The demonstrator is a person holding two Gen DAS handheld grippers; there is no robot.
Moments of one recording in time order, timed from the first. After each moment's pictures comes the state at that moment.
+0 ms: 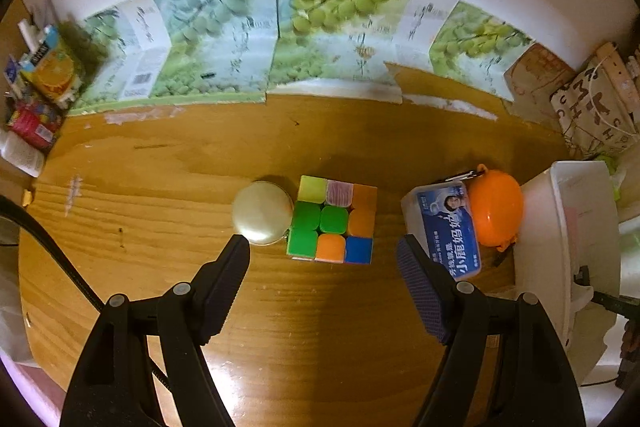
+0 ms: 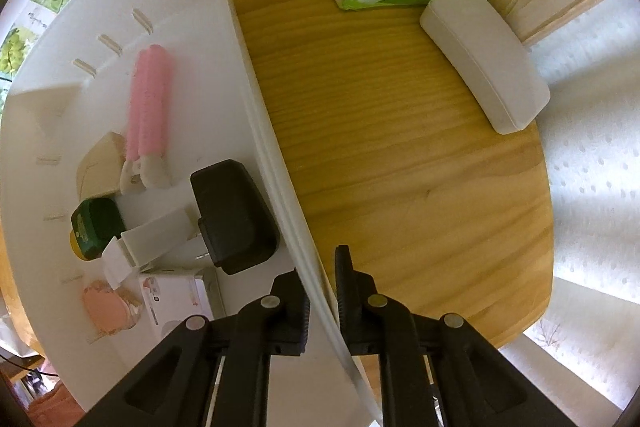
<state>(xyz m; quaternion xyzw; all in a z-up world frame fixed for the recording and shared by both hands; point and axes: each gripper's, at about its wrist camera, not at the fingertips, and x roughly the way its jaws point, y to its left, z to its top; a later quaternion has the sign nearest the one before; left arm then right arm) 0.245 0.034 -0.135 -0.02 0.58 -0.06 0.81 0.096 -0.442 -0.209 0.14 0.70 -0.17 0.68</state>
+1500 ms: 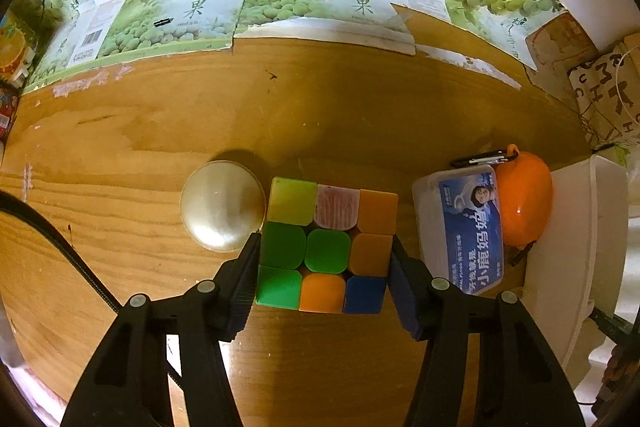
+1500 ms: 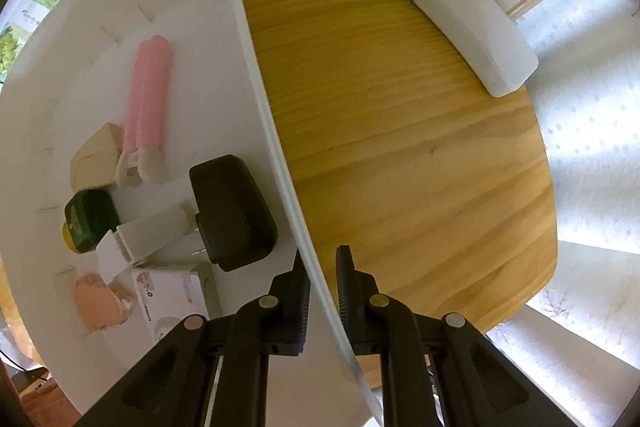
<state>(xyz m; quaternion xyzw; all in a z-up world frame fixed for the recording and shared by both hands) 0.279 0.022 -0.190 -0.03 0.66 -0.07 0.75 0.079 -0.431 -0.200 0.14 0.70 -0.19 0.67</state>
